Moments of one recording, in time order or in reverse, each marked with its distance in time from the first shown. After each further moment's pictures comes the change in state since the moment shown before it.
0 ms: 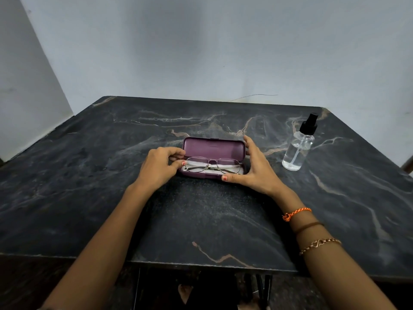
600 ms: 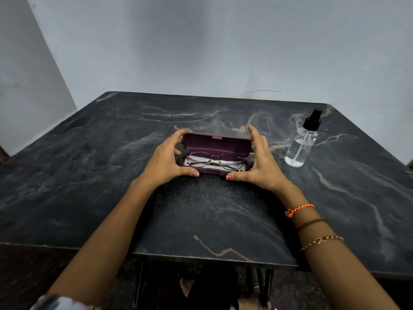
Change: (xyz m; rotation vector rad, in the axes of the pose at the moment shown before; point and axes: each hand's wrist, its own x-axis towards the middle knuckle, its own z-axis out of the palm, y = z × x) left_hand -0.002 -0.003 0.001 -0.093 -0.098 0.053; right_hand 0.000 0.002 -0.002 0.112 0.020 -0.087
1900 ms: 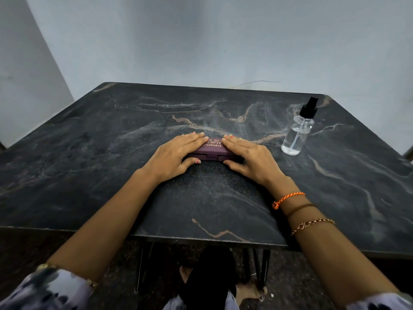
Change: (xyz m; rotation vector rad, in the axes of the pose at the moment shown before) left_hand -0.011 0.000 0.013 0.458 -0.059 0.493; right_hand -0.012 -0.005 0.008 -0.559 -0.052 -0.292
